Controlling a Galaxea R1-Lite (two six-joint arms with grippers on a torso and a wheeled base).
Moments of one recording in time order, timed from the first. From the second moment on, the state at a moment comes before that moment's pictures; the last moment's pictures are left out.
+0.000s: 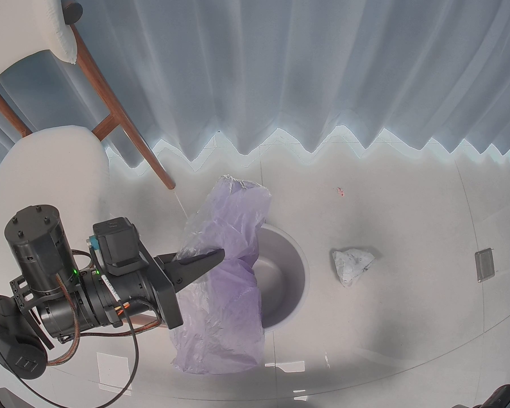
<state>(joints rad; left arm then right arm) -0.60 1.53 -0.42 -1.02 -0.33 -0.14 0.07 0.38 -0.32 -0.16 0.08 0.30</state>
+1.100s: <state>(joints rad) -0.59 1.58 -0.42 -1.03 -0.33 -0.13 0.65 1.37 -0.46 -0.42 0.42 0.37</state>
